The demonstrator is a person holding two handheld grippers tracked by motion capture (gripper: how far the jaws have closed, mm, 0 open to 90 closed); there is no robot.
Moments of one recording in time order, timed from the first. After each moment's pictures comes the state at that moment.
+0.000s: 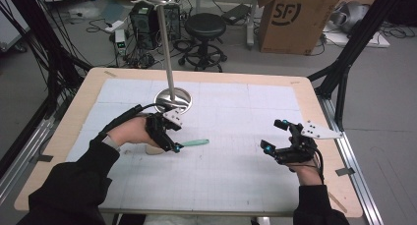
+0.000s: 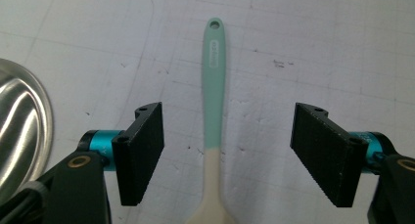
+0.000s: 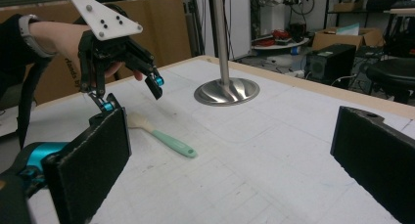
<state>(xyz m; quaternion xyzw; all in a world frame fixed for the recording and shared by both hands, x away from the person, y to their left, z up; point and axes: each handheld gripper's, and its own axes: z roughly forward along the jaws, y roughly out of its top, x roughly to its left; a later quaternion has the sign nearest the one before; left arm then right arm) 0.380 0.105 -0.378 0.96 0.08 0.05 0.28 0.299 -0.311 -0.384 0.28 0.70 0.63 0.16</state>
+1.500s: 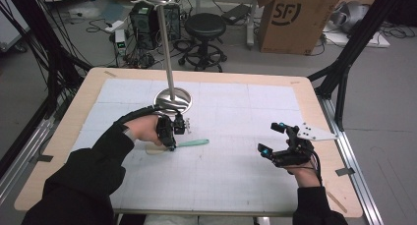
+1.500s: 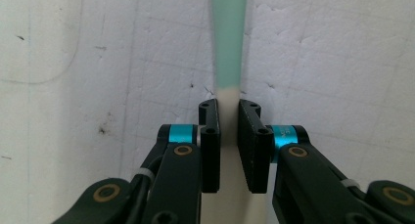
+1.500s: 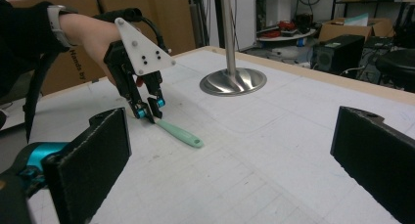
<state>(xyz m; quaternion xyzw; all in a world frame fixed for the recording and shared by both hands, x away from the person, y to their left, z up) 0.396 0.079 -0.406 0.99 0.08 0.01 0.07 0.297 -0.305 -0.390 0.28 0.72 0.62 0.15</state>
